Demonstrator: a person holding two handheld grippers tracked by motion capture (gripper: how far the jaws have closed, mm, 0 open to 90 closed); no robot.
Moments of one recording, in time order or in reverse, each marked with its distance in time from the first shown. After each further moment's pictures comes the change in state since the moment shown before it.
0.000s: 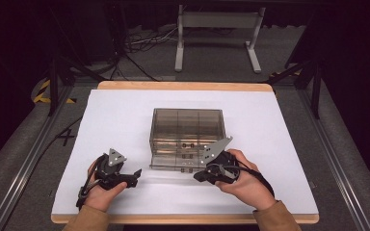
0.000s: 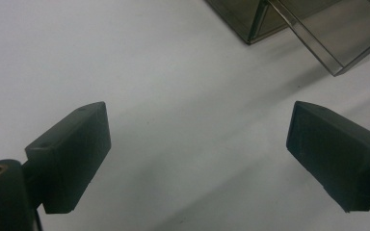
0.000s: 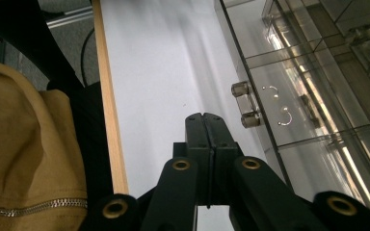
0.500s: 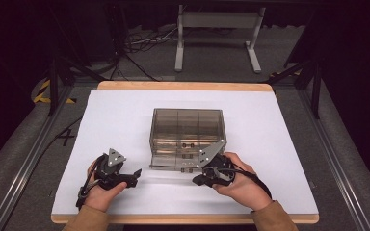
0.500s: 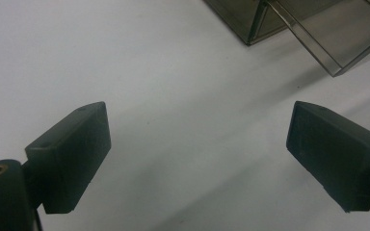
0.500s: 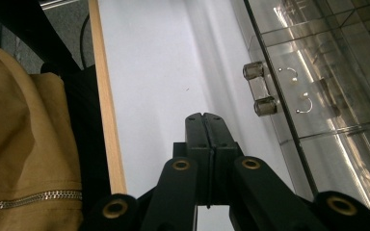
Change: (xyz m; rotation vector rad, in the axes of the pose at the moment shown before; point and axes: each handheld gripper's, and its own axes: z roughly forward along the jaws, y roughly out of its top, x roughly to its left) left arm 0.000 0.000 -0.001 -0.006 0.003 -0.005; right arm -0.001 -0.004 0.018 0.066 0.015 0.000
